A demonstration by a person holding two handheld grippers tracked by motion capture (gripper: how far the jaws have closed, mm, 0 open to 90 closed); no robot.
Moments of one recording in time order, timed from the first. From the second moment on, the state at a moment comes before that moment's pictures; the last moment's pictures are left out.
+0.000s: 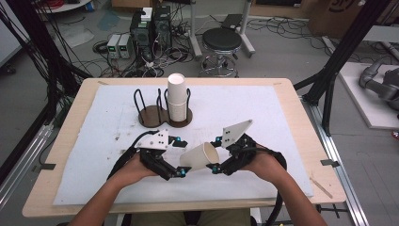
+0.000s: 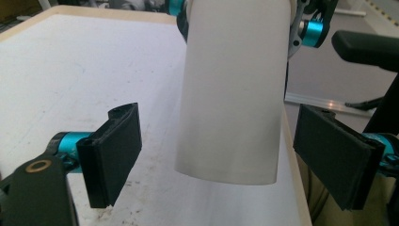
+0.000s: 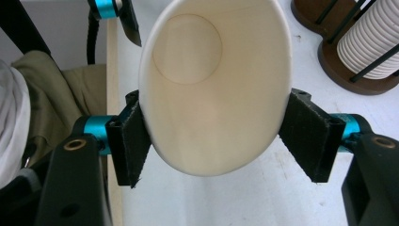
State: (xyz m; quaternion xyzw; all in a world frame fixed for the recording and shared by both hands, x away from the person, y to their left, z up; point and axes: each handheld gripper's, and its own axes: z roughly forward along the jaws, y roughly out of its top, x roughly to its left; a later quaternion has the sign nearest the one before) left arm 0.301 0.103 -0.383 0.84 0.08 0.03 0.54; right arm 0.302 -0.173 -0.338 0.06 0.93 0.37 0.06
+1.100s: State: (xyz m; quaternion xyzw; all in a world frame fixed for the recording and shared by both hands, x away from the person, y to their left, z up) left arm 0.304 0.077 -0.397 0.89 0.05 -0.01 0.46; right arm 0.297 -0.147 -0.342 0.02 0.96 0.28 0.07
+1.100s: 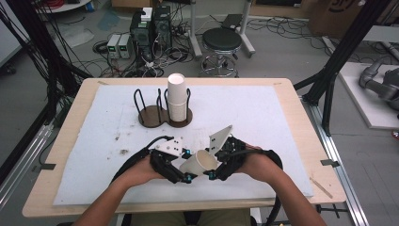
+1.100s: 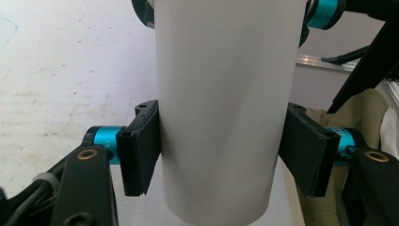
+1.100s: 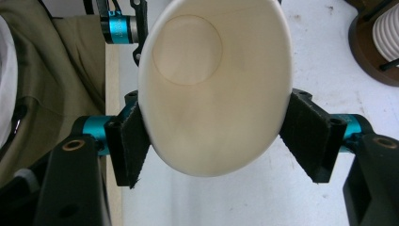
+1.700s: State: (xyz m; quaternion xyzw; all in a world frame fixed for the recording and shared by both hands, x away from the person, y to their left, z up) left arm 0.309 0.088 -0.405 0.86 0.09 0.00 0.49; right arm 0.299 -0.162 -0.336 0.07 0.92 0.38 0.05
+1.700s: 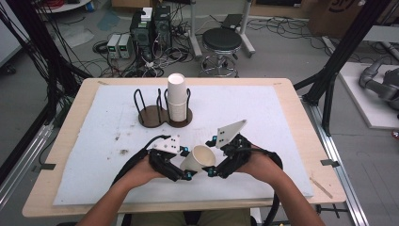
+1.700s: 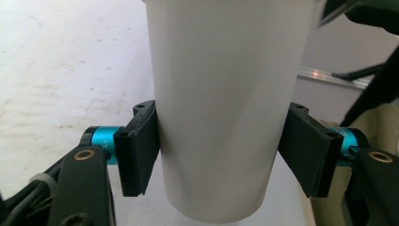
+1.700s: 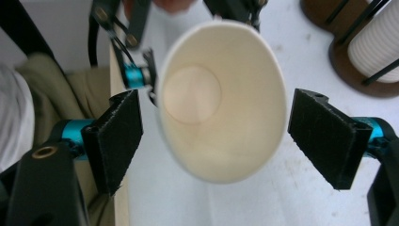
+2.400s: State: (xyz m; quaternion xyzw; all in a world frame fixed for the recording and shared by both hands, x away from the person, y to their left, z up) left arm 0.312 0.155 -0.409 0.76 0.16 0.07 0.63; right arm 0.294 -0.227 -0.362 0.20 0.83 0.50 0.13
